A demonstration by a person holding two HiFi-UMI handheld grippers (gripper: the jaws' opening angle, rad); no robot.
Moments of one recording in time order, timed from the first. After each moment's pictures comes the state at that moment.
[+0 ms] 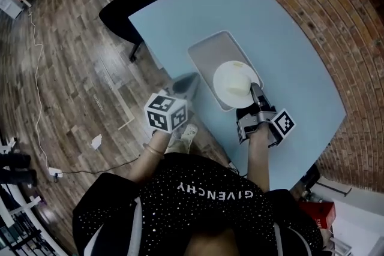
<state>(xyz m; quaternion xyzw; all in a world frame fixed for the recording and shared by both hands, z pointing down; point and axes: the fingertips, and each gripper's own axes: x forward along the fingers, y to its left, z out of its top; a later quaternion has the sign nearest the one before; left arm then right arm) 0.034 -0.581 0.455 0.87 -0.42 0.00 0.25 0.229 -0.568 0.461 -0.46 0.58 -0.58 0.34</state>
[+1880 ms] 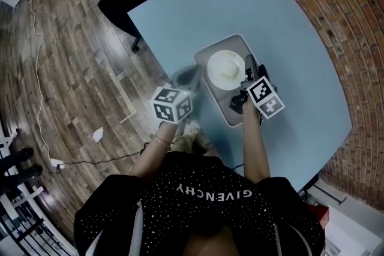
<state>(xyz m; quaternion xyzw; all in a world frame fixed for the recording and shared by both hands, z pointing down) 0.019 -0.683 0.527 0.84 -0.46 -0.01 0.29 0.215 -0.734 0.529 -0.66 0.67 -0.34 0.06</state>
